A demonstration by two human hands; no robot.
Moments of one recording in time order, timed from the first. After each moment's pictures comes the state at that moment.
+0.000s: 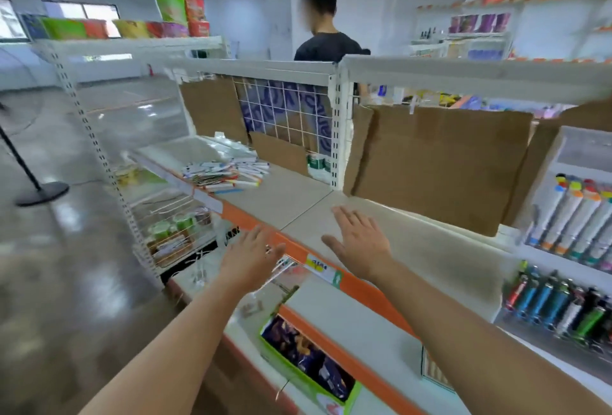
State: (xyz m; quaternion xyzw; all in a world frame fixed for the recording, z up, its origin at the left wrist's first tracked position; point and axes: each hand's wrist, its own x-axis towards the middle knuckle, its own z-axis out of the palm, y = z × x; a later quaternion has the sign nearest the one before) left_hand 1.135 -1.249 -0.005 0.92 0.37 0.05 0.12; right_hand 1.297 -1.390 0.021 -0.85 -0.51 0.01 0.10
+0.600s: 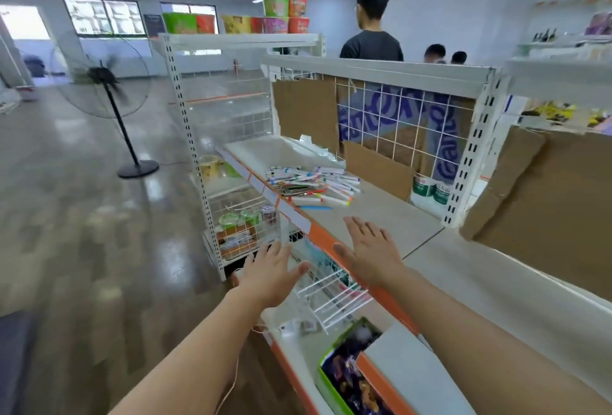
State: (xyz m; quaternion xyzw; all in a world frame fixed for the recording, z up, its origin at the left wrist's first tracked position) left_hand 1.073 -1.089 -0.016 0.88 0.46 -0.03 0.12; right_hand 1.259 -1.162 -0.003 -0.80 -0.60 0.05 0.07
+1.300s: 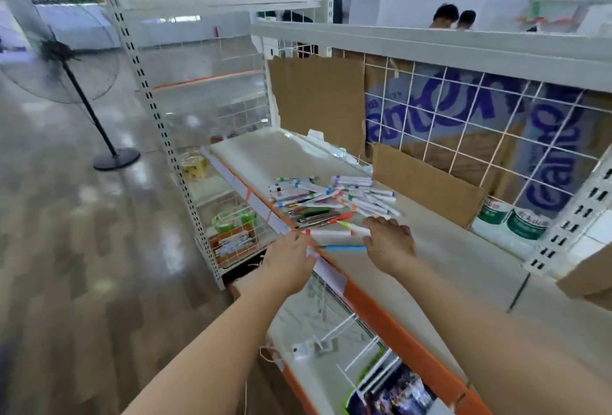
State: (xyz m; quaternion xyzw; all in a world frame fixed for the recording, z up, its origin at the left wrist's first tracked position) left_hand 1.153 -0.863 -0.042 0.90 0.41 0.00 0.15; right_hand 1.336 -0.935 -0.040 -0.86 -0.52 0.04 0.03
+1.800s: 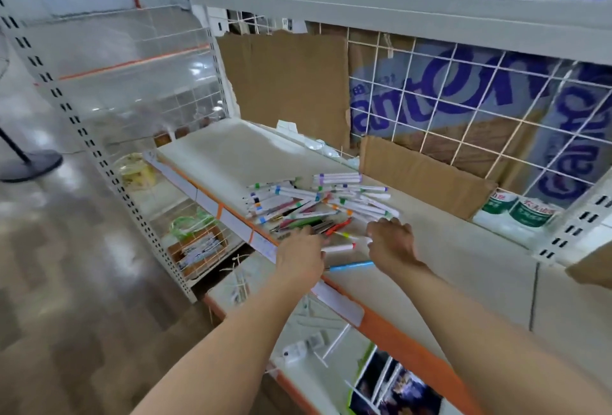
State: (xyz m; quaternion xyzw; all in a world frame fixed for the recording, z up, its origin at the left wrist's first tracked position) left_hand 1.216 -0.775 -0.075 0.95 0.30 0.00 0.12; right_hand 1.359 -0.875 -0.072 -0.91 -0.41 0.02 -0.04
